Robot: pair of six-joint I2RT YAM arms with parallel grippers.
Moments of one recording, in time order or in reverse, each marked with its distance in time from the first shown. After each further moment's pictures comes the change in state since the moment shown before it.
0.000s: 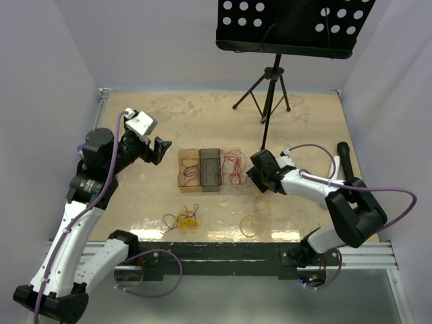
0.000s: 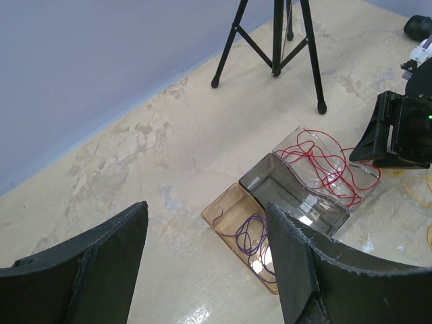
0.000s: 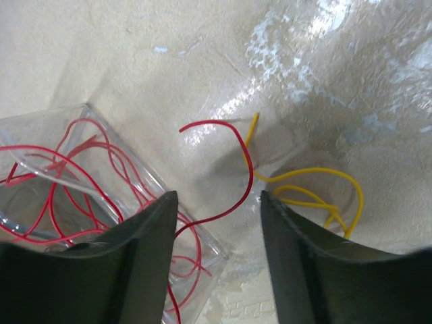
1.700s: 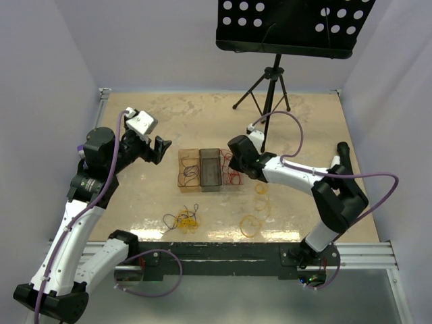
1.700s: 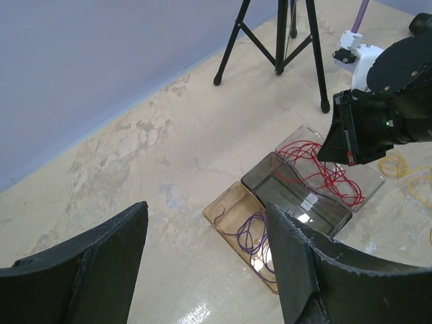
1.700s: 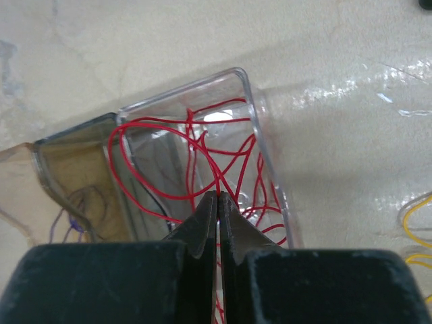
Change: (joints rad) left arm 0.000 0.009 0.000 0.000 -0.011 -0.001; right arm 0.120 0.160 0.293 0.067 0.052 -0.470
